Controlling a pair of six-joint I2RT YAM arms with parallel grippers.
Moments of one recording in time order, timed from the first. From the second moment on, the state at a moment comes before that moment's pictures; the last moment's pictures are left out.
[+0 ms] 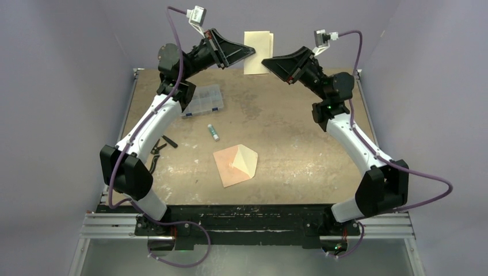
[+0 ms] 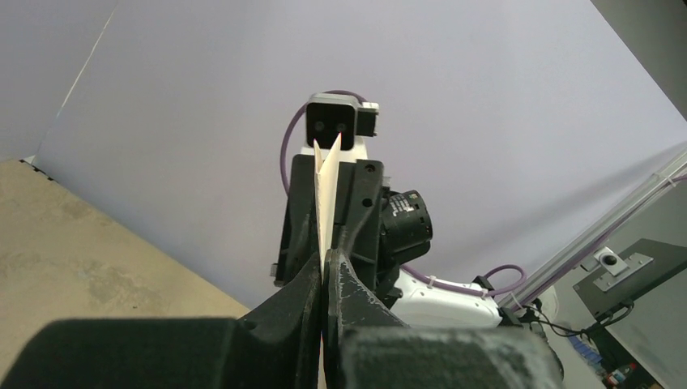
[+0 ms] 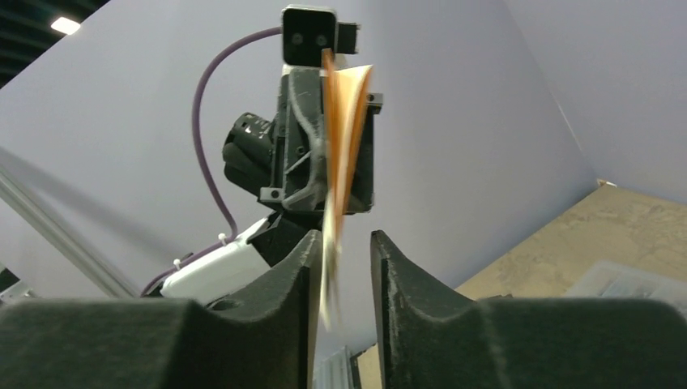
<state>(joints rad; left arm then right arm) -0.39 1.64 1.62 0.57 0.77 -1.16 0.30 1.44 1.23 0.86 -0.68 1.16</state>
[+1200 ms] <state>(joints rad) -0.31 1.70 1.72 0.59 0.88 -1.18 0.31 1.57 1.34 0.87 -0.85 1.12</state>
